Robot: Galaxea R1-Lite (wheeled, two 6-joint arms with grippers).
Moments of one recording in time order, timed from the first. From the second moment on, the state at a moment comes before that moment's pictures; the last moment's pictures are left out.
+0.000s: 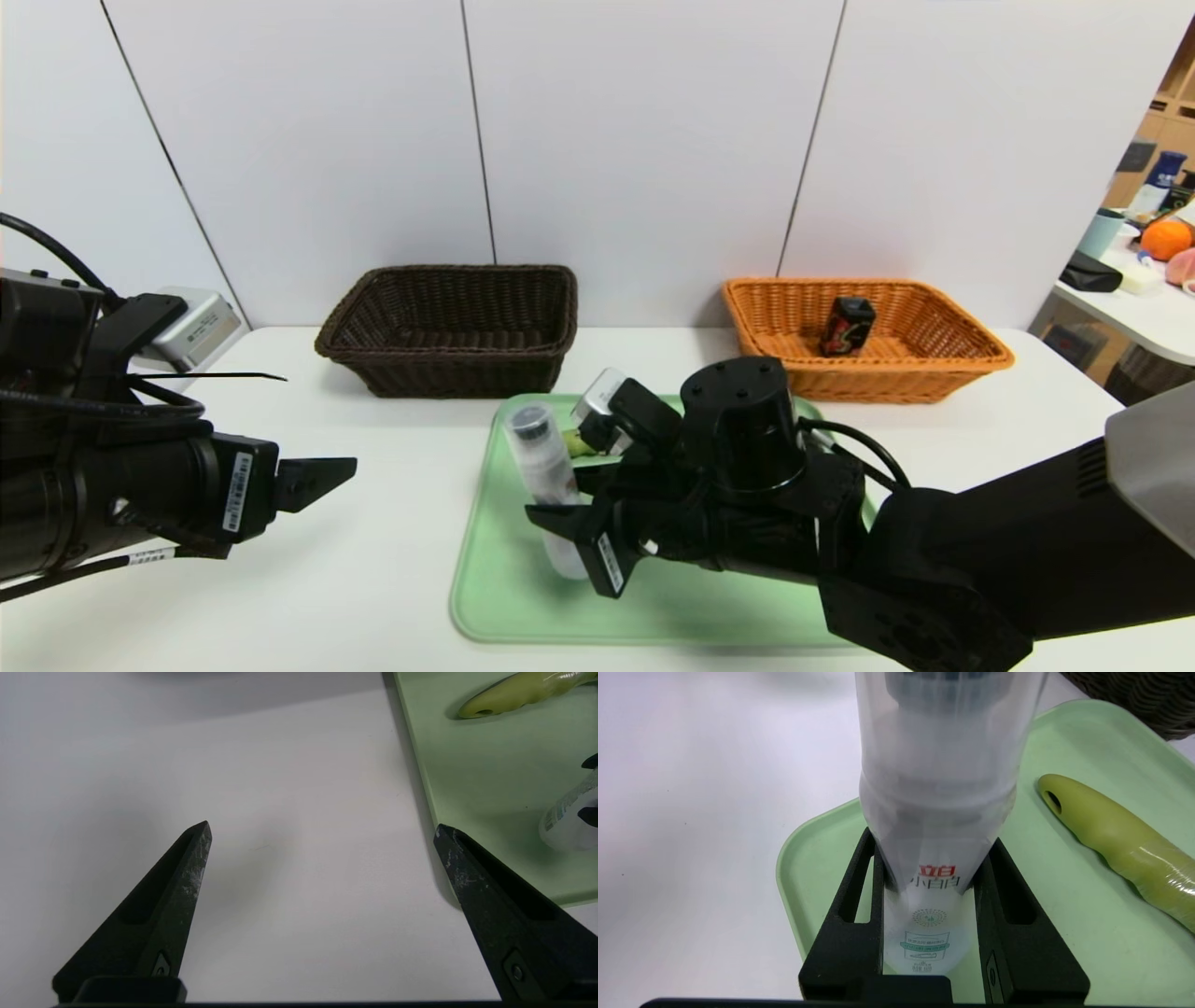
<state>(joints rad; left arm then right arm) -0.37 1.23 -0.79 0.15 0.14 -0.12 0.85 1.95 -0.89 -0.69 0.24 -0.07</state>
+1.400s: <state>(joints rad) -0.37 1.21 -0.76 0.15 0.14 -0.12 0.83 2.00 -1.35 -0.62 0.12 -0.08</state>
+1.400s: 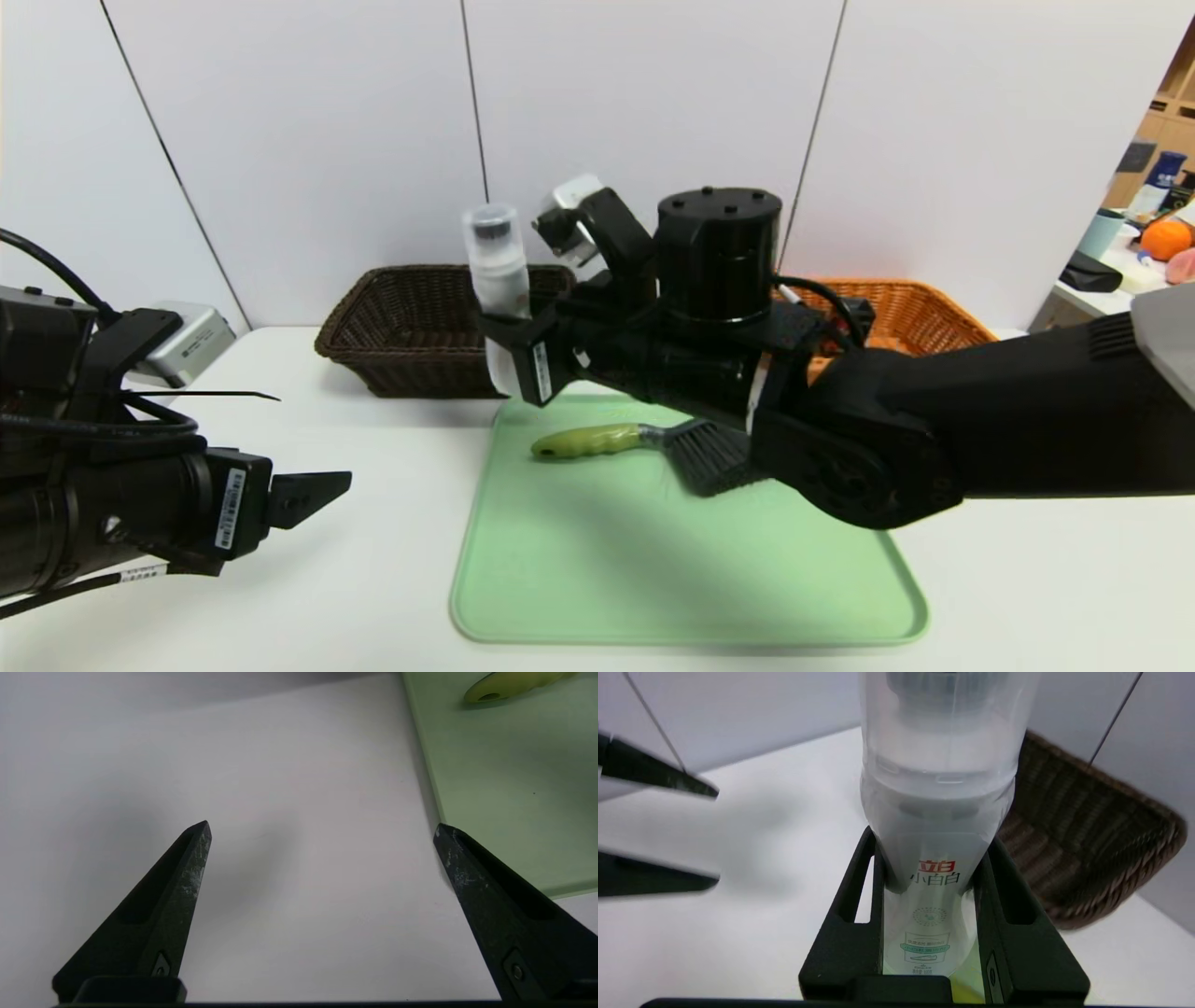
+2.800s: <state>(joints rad) -0.37 1.23 -0.69 0.15 0.14 -0.13 0.69 2.45 -1.97 -0.45 -0.02 -0.07</state>
